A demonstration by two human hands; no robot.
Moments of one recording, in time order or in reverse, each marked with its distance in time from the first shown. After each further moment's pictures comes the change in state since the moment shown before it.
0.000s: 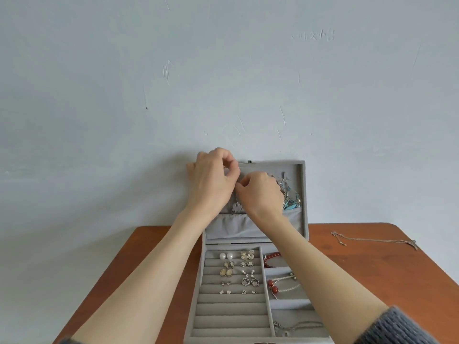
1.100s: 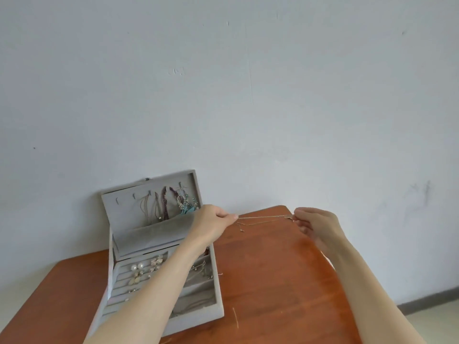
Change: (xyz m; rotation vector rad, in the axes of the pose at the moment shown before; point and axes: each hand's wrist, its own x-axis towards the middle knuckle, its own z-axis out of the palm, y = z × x) left_hand -0.076 0.135 0.085 -0.268 -0.674 -0.293; right_hand -0.064 0.244 -0.177 1.001 0.169 0.542
